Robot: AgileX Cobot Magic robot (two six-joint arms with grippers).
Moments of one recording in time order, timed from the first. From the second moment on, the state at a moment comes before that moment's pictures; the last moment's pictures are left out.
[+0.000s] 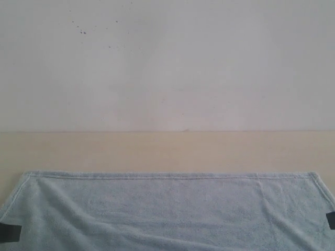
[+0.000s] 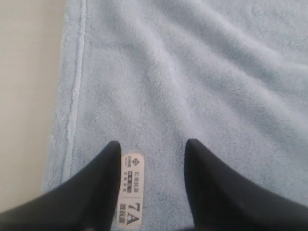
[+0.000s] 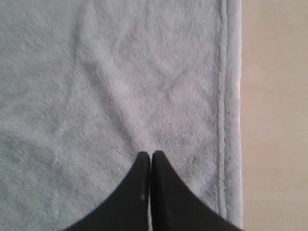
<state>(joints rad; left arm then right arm) -0.22 1.24 -0.44 0.53 0.24 -0.71 -0.01 1.20 -0.56 0.18 0.43 -0.26</state>
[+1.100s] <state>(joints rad) -0.22 0.95 -0.36 0.48 0.29 -0.66 0.14 0.67 -0.38 0.61 0.32 -0.64</state>
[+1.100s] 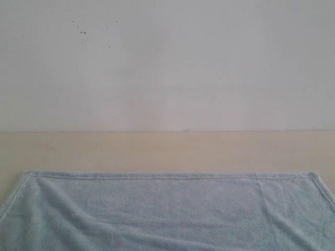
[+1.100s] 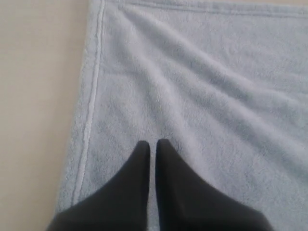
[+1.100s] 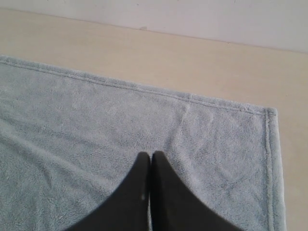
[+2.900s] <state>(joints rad) -0.22 0.93 -0.36 0.75 0.46 -1.02 0.22 0.66 -0.38 0.62 0.27 -0.64</state>
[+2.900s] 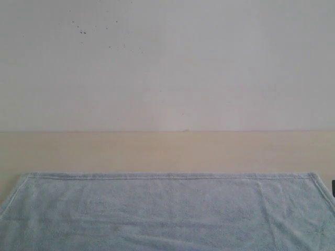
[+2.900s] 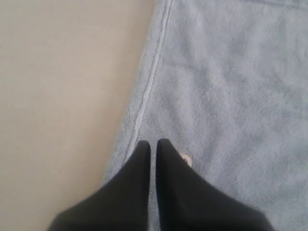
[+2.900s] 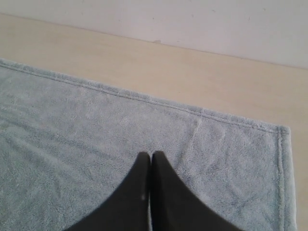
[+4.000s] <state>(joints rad) -0.22 0.42 -0.36 0.70 0.44 -0.99 0.22 0.01 -0.38 0.67 0.60 -0.53</state>
